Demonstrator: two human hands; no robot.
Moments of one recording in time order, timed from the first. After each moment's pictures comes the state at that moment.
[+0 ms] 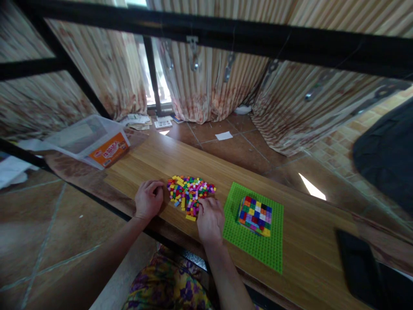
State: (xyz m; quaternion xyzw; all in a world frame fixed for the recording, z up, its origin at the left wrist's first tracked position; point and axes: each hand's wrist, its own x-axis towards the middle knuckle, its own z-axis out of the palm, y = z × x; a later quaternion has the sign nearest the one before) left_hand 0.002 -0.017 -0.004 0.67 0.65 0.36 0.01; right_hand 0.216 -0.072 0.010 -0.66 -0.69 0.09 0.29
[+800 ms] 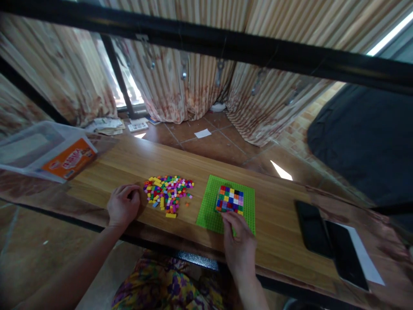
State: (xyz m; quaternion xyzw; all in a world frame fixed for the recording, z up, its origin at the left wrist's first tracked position) left_hand -0.001 -0.012 -0.007 0.68 0.64 0.36 -0.03; right_hand 0.314 -0.159 0.033 -0.68 -0.58 0.03 0.44
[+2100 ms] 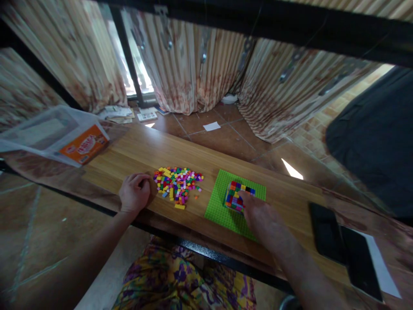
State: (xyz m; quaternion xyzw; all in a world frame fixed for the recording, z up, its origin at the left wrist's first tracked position) left_hand 0.001 -0.014 -0.007 0.66 0.66 0.36 -0.01; right_hand 0.379 -0.117 0.074 -0.62 -0.78 -0.03 0.06
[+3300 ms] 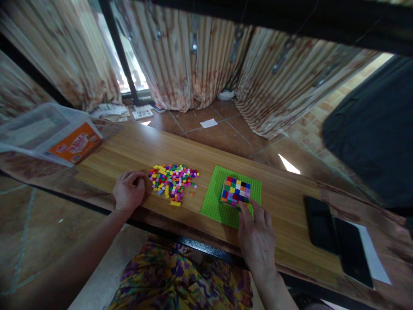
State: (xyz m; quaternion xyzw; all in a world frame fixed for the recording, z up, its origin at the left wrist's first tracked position) left_hand 0.002 -0.014 -0.004 0.66 0.66 0.36 0.01; right_hand 0.351 -0.171 0.044 -0.69 -0.69 -0.17 0.13
